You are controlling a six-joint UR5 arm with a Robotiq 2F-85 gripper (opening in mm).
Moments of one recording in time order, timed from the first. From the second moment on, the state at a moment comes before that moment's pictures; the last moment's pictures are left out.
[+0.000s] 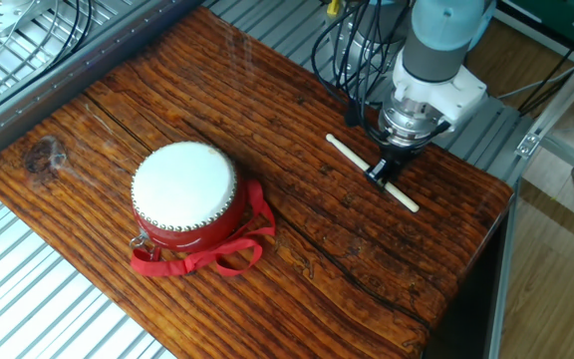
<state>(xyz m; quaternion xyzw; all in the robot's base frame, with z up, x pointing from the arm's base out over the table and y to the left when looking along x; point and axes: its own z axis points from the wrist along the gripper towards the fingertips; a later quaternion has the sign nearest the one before) 0.314 0.222 0.000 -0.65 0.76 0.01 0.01</state>
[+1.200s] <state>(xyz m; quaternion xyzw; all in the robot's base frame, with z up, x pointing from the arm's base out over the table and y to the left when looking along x) 0.328 0.203 0.062 -0.64 0.77 0.01 -0.02</state>
